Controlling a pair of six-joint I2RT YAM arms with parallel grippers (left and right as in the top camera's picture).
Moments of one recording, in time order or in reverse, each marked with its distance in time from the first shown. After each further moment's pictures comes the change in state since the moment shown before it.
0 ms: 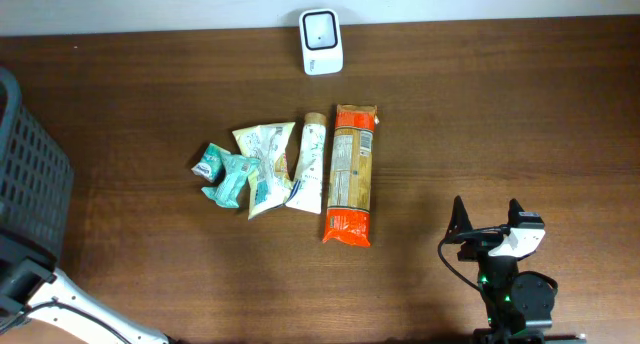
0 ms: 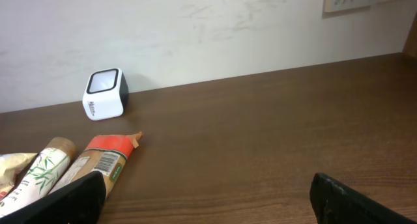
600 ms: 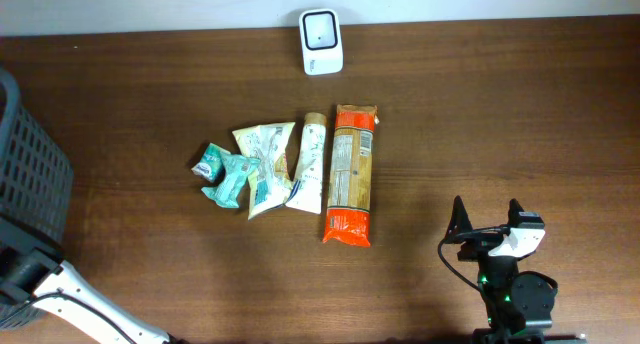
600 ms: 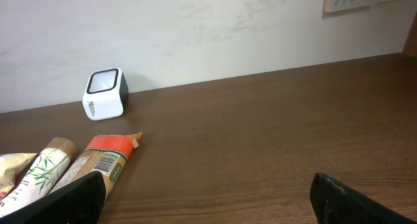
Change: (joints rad) left arm -0.052 0.074 0.043 -0.103 0.014 0.049; right arm 0.000 0.000 0.000 0.000 0.000 0.000
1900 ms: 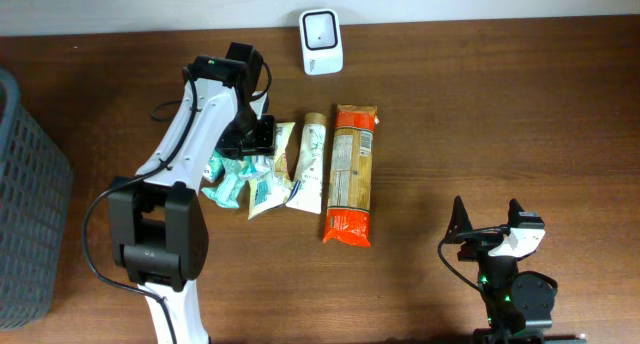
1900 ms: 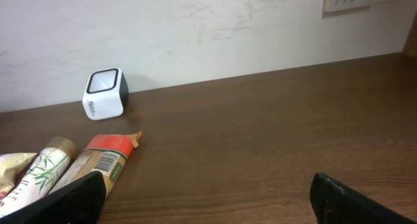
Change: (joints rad) left arm -1.111 -0.520 -0.726 0.099 0.181 -0.064; right arm 0.000 0.001 0.000 0.000 0.000 0.000
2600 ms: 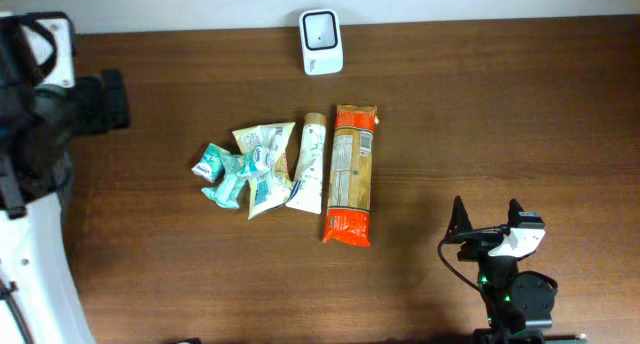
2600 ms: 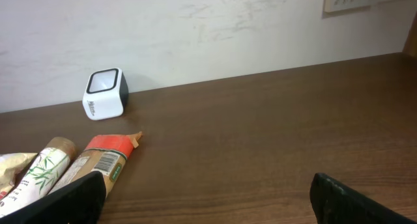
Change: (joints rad) left arm 0.422 -0.597 0.251 -0.024 -0.180 0.303; right arm 0.000 0.000 0.000 0.000 0.000 0.001
